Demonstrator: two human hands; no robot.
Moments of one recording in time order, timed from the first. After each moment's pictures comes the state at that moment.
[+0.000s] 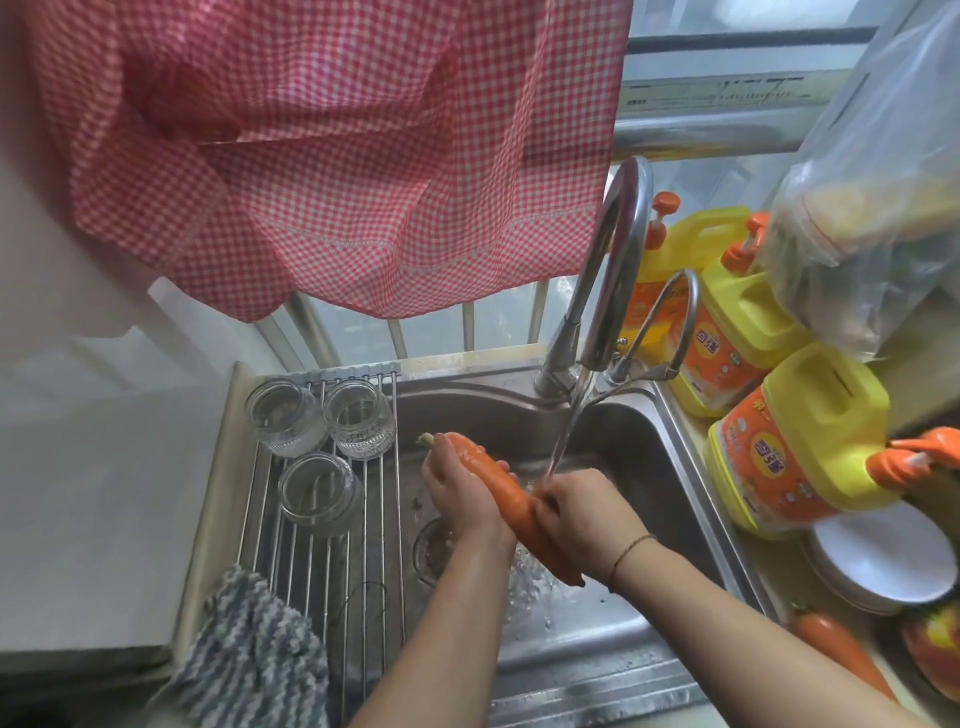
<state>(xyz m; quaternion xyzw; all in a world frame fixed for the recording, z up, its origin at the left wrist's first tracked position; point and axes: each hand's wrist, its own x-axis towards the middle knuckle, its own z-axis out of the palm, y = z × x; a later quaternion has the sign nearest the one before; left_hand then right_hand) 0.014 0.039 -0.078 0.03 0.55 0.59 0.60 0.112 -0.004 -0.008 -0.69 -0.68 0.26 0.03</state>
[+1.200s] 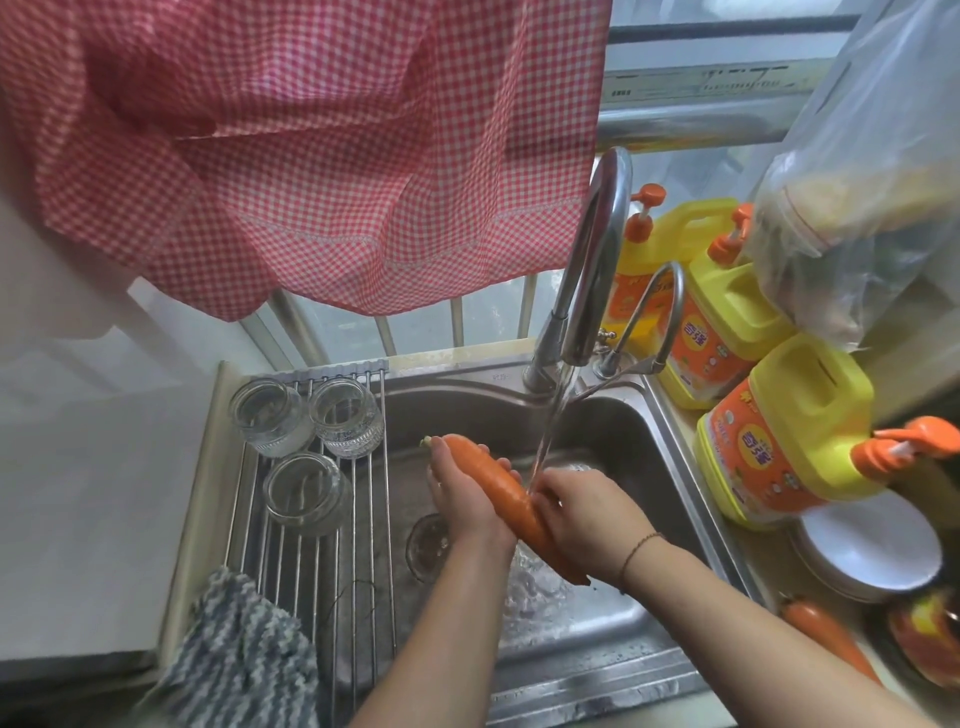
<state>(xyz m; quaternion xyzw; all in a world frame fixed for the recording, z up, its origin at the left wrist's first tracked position) 0.020 0.032 -0.072 -0.02 0.51 0.55 0.66 0.127 -0.011 -0.015 -0.69 -0.67 0.27 0.05</state>
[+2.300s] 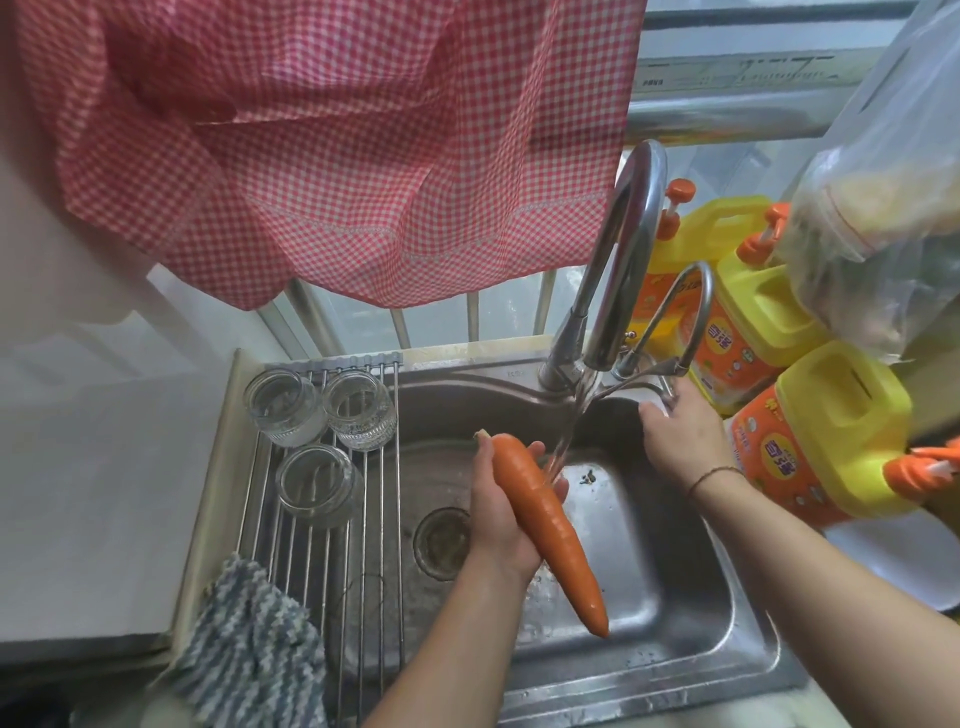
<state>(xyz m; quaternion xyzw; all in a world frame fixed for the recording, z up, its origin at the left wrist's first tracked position) 0.024 0.017 -0.058 -0.02 0.44 0.45 0.78 0.194 0.041 -0.001 -0.85 -0.41 0.25 0.23</state>
